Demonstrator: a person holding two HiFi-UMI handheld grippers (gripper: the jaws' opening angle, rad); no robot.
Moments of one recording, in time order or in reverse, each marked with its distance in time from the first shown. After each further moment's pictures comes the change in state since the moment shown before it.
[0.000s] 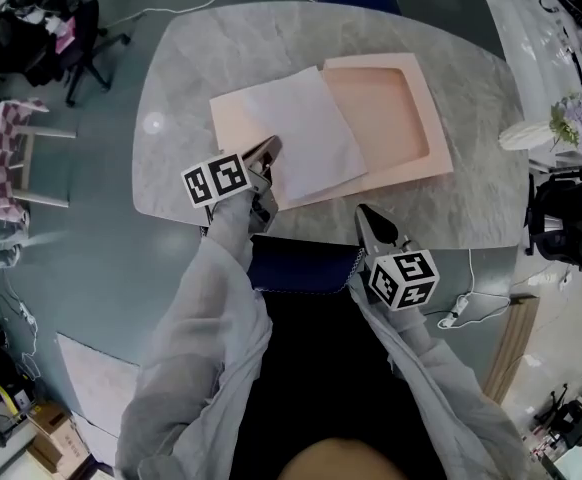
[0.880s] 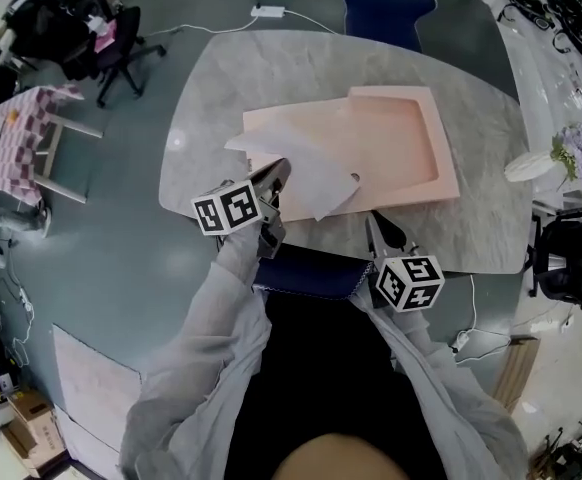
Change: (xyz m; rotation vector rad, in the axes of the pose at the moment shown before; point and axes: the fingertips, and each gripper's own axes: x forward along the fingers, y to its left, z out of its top) left arm -0.075 -0.041 0.006 0.138 -0.138 -0.004; right arm -0.007 0.018 0.025 -0.034 -0.066 0.033
